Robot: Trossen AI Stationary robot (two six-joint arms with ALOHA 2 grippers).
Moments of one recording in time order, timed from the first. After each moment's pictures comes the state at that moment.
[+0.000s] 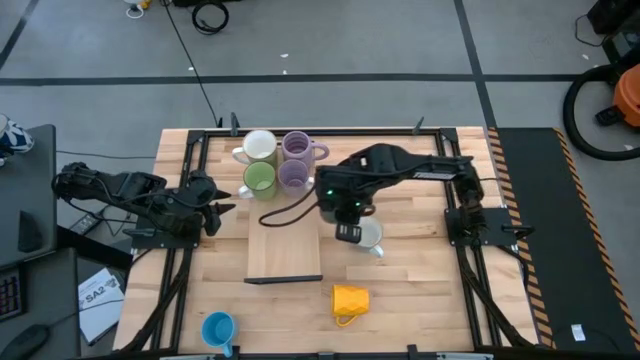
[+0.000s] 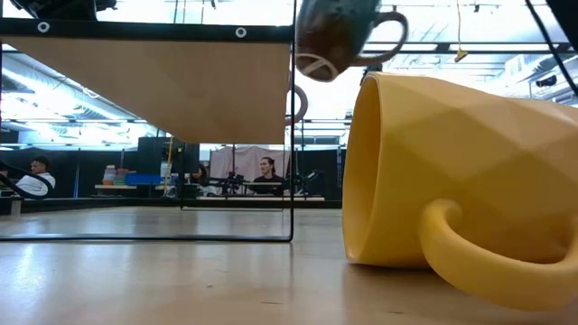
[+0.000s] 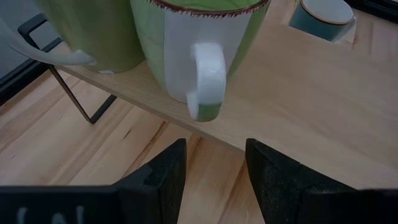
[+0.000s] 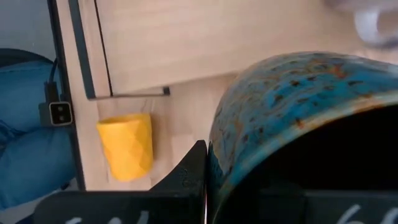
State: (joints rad) left arm -0.29 0.60 0.76 -0.93 -0.52 -0.62; right arm 0.09 2.01 2.35 -1.57 -0.12 0.25
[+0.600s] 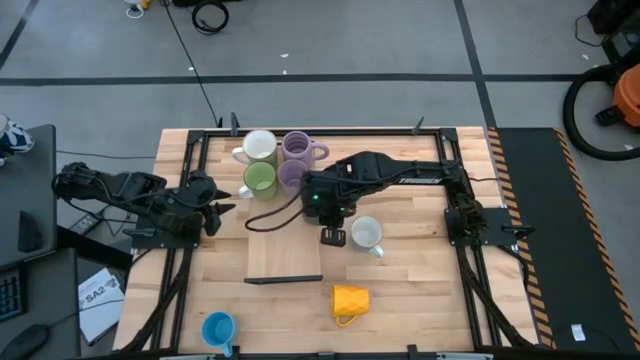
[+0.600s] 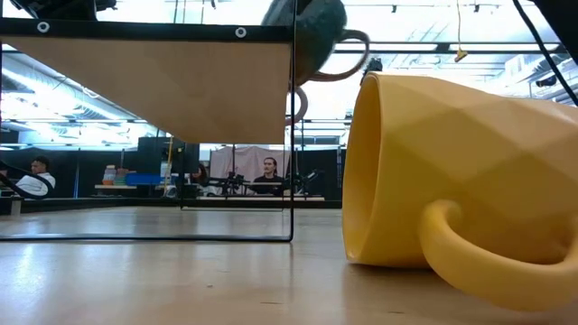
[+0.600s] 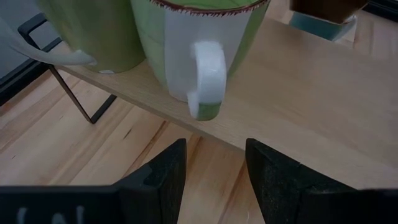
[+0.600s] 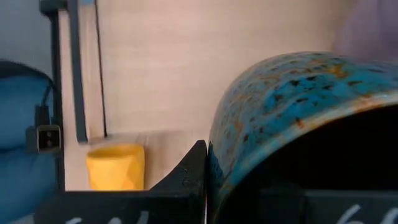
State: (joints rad) left arm -0.29 0.60 0.76 -0.93 -0.52 -0.61; right arm 0.09 2.08 2.36 -1.42 -0.10 0.18
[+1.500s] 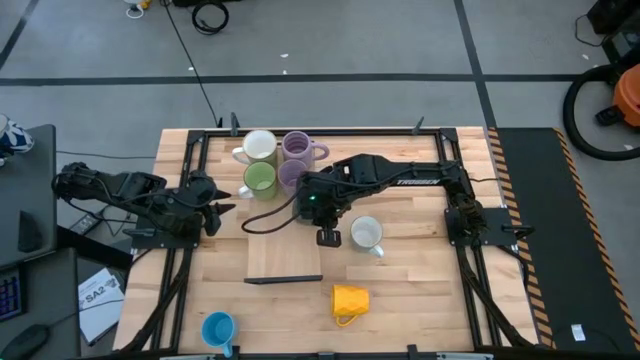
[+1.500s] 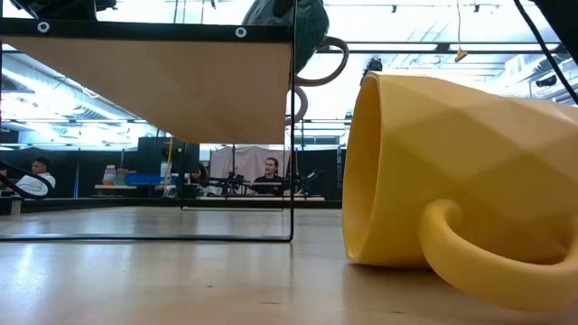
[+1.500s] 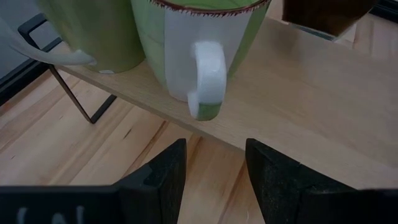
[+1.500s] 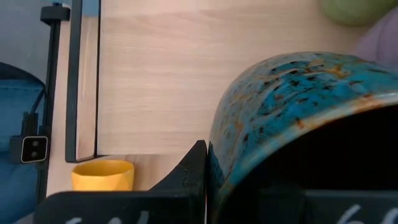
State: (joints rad) left arm -0.29 0.60 0.76 -0.93 -0.52 -0.62; right arm 0.09 2.08 2.31 -1.32 -0.08 0.11
